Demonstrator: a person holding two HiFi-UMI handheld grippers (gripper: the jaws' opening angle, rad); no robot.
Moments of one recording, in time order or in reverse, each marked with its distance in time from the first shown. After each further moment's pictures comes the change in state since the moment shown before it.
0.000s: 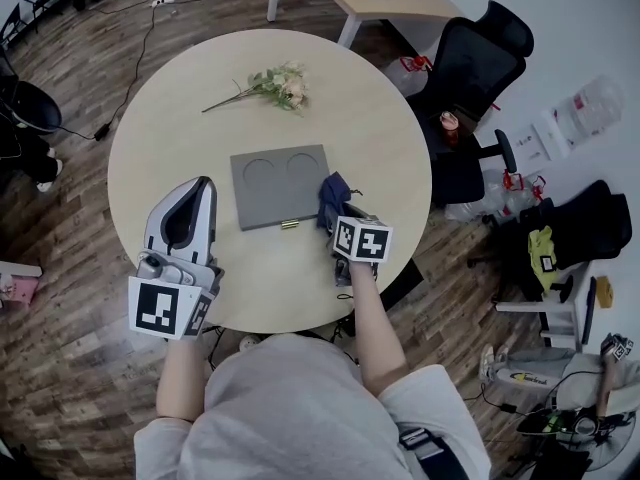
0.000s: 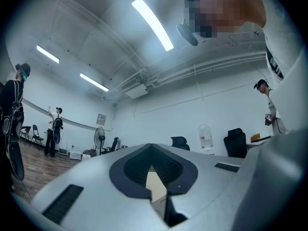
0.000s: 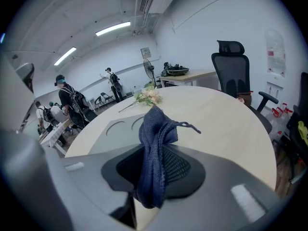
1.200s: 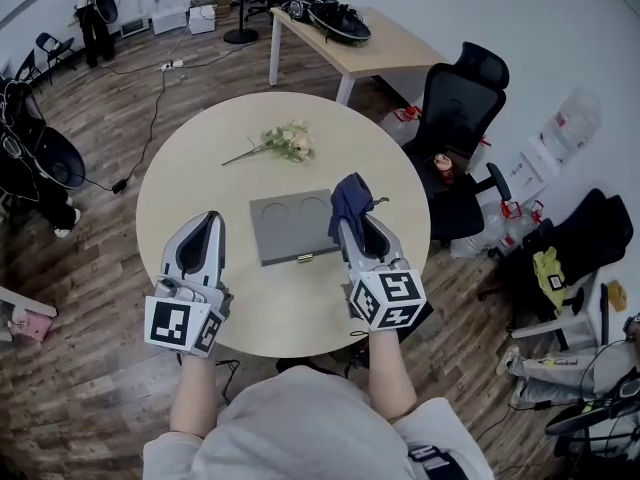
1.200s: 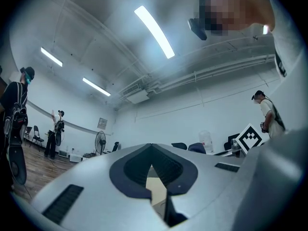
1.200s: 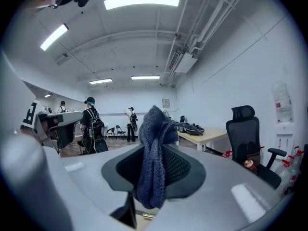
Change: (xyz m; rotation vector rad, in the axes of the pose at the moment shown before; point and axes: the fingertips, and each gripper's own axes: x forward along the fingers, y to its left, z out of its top) left arm -0.049 0.010 0.040 -0.016 -0.064 0.009; right arm -0.187 0.126 0.120 -0.258 -0.635 0.140
